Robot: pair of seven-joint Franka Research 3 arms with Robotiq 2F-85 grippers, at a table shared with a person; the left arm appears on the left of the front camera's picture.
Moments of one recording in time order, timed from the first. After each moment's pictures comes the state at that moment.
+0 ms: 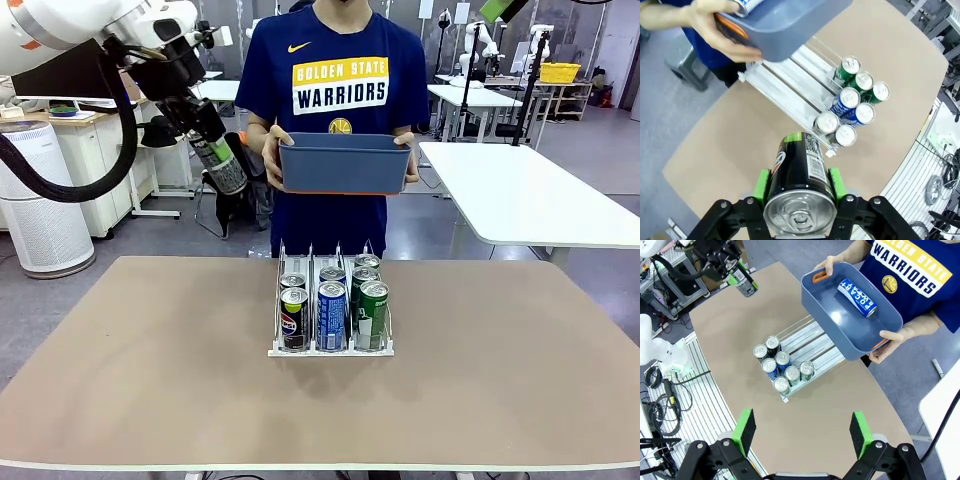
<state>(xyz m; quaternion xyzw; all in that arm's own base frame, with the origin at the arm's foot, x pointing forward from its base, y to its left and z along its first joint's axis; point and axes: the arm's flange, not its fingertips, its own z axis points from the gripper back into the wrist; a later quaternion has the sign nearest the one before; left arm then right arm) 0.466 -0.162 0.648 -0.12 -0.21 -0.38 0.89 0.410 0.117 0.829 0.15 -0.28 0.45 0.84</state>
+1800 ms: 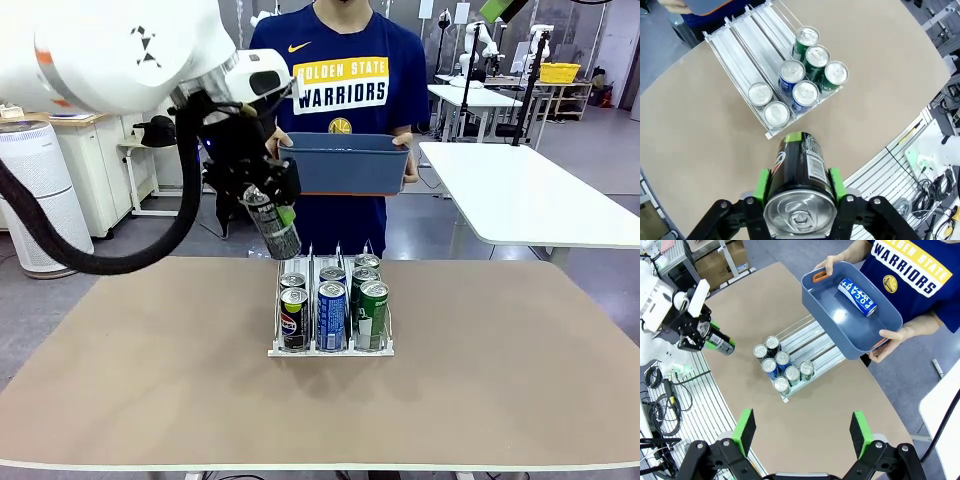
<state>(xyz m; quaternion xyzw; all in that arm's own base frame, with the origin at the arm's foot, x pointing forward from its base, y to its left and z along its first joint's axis) 0.324 -0.281 0.598 -0.10 -0.19 -0.28 0.94 0.410 0.117 0.829 0.15 -0.28 0.45 0.84</state>
